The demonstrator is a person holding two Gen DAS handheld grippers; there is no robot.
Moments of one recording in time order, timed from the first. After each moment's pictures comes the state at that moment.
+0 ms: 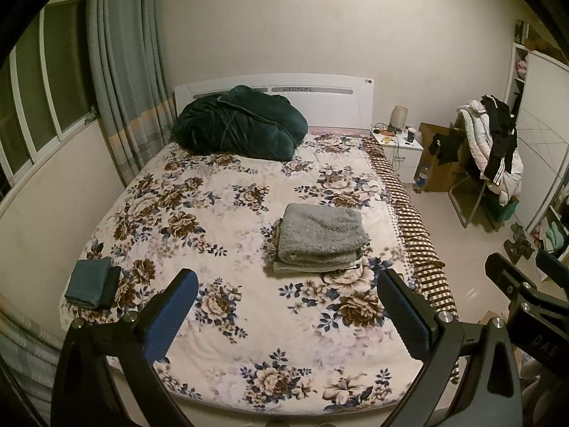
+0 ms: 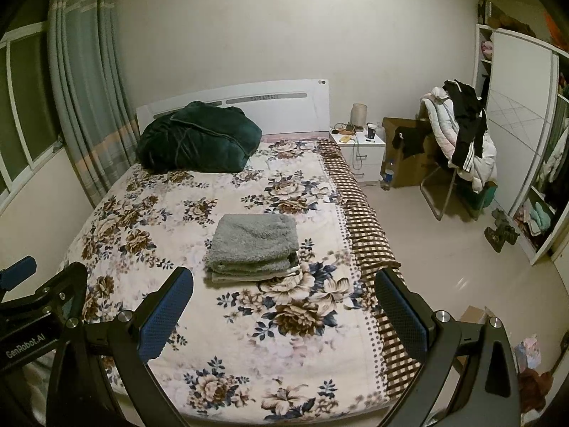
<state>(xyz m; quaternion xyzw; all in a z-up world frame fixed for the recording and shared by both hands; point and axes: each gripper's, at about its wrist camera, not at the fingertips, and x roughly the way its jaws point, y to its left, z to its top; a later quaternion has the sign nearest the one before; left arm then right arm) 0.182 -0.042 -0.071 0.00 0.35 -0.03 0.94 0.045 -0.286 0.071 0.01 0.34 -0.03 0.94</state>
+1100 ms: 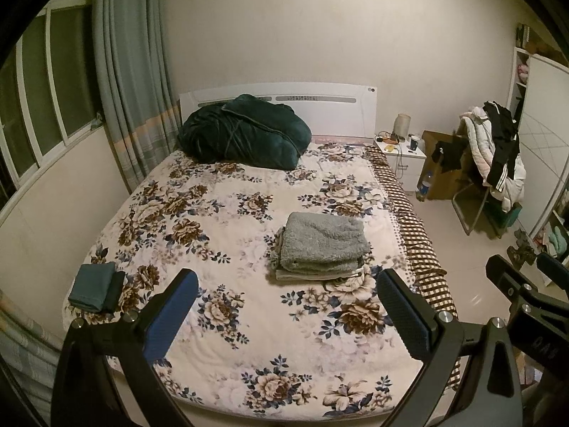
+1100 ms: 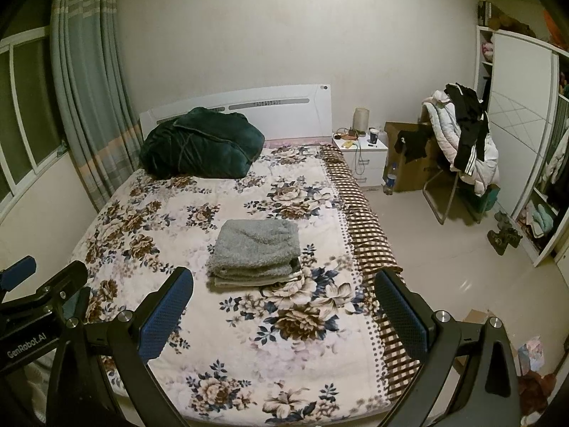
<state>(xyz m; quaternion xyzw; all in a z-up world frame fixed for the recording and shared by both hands) 0.187 -0.033 -0.063 0.00 0.34 -0.03 0.94 0.048 -0.279 0.067 0.02 0.33 -0.03 0.94</state>
